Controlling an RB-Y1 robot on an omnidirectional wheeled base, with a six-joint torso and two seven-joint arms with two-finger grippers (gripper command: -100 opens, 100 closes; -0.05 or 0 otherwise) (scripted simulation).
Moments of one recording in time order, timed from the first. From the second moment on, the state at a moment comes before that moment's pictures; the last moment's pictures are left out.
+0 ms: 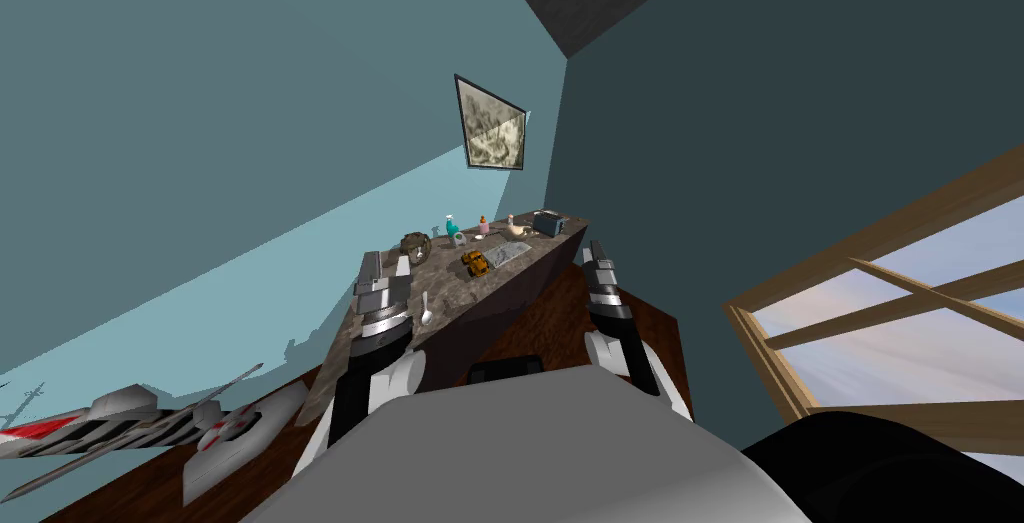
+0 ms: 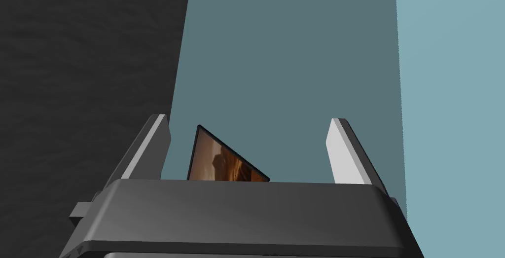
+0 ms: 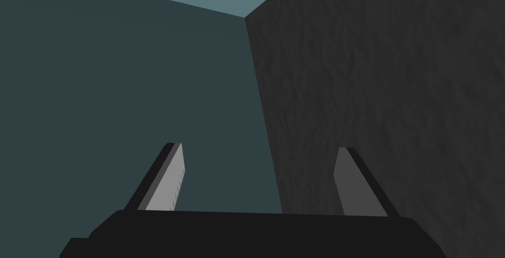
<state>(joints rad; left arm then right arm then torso) 0.50 -0.03 0.01 -2.25 0.05 -0.58 -0.09 0.54 -0.01 -0.07 -2.34 0.08 -0.38 0.13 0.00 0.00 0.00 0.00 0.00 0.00</state>
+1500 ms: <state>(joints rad) 0.56 0.33 0.17 -2.08 0.09 -0.26 -0.06 0.54 -0.01 -0.07 -2.34 0.08 -0.38 0.13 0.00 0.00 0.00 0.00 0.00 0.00</state>
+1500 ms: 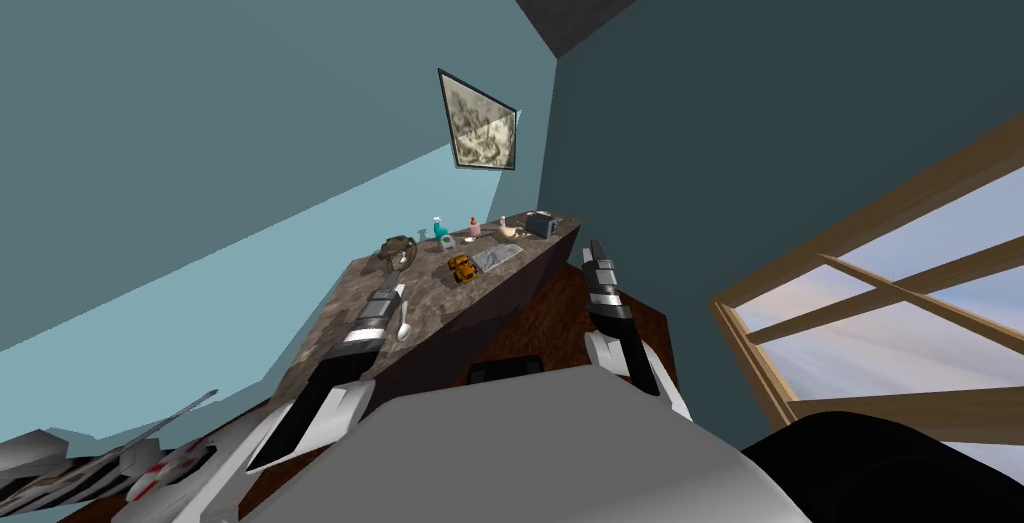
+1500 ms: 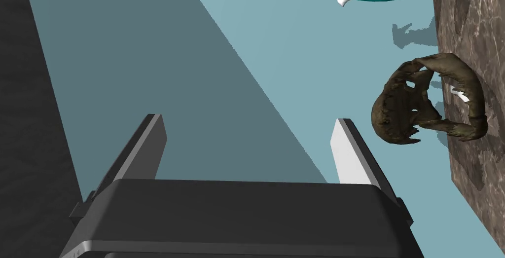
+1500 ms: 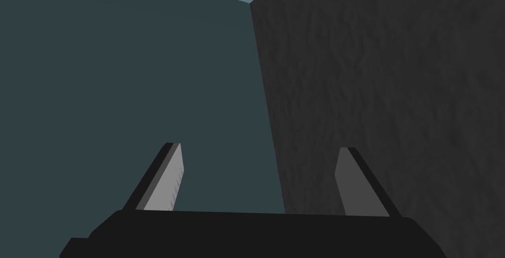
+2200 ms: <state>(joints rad) 0.62 0.44 0.25 -2.00 0.11 -0.11 -0.04 0.54 -0.01 -0.07 -2.34 0.08 -0.38 0.13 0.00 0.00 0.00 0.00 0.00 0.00</state>
